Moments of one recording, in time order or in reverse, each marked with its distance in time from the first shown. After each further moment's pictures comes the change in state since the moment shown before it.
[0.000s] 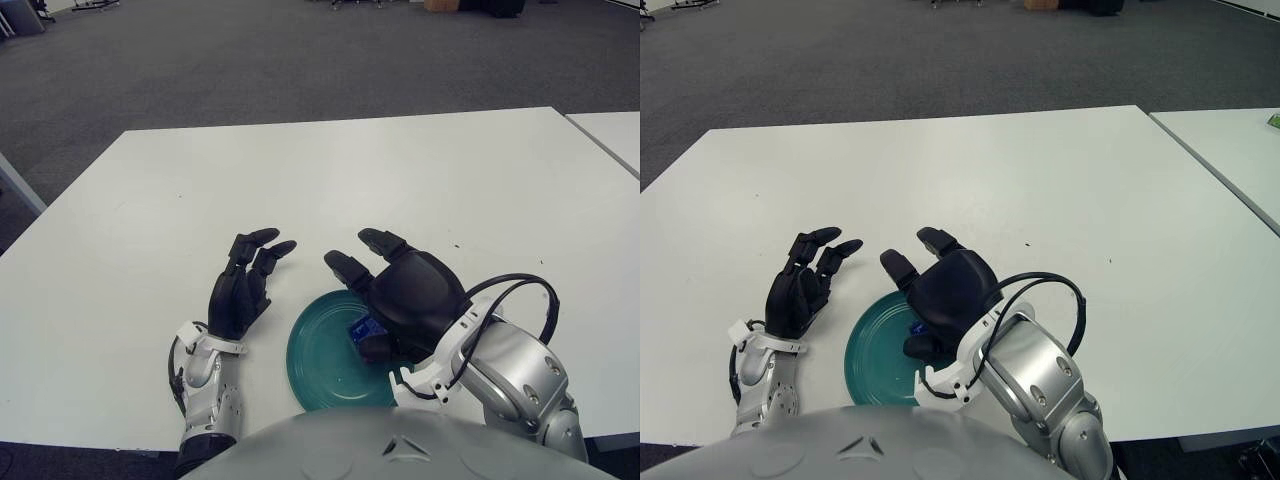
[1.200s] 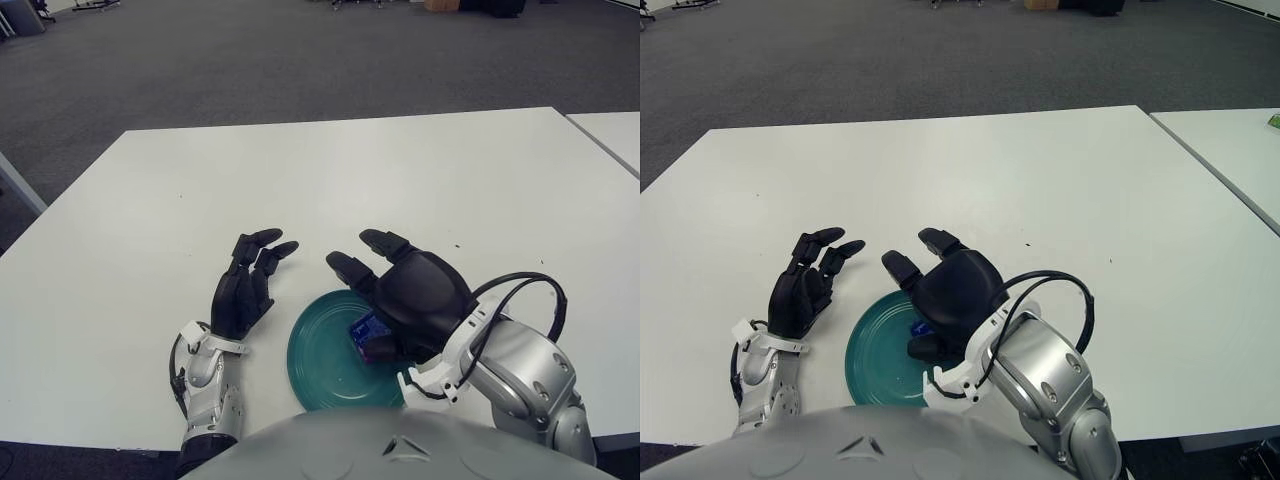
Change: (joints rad) left arm 0.002 -0.005 -0.012 -0.001 0.029 -0.008 0.020; right arm 0.008 -0.028 -0.060 -0.002 0.089 -0.020 -0.015
